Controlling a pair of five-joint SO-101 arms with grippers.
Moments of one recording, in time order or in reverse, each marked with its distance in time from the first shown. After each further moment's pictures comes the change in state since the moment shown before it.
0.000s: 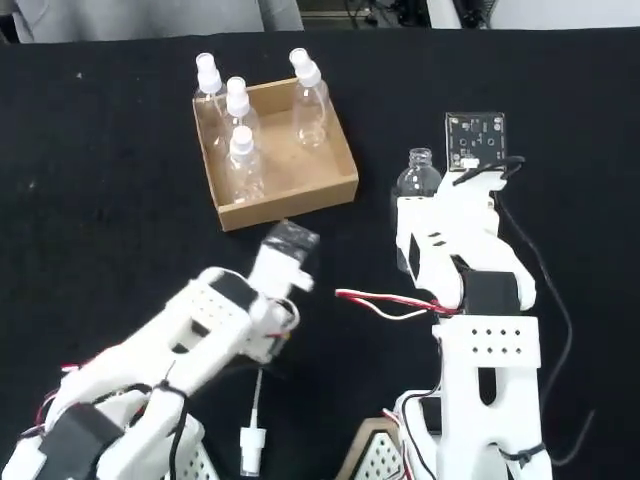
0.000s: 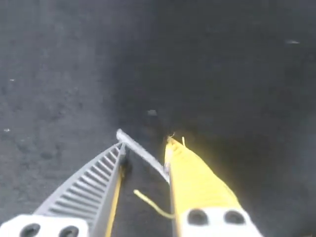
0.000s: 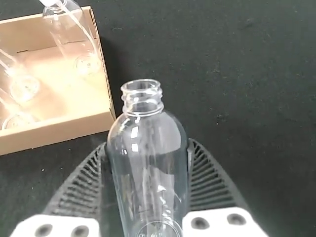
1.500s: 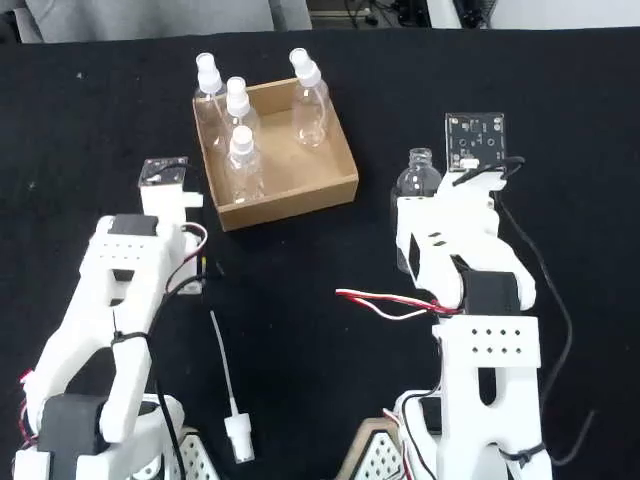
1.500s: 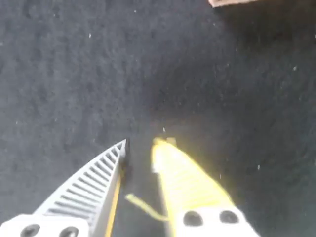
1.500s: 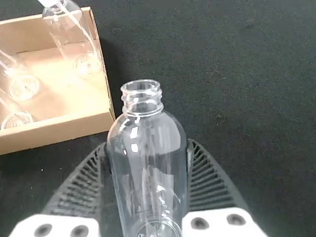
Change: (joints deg) left arm -31.0 3.8 -14.9 10.9 -0.1; right arm 0.1 0.0 0.0 0.0 0.0
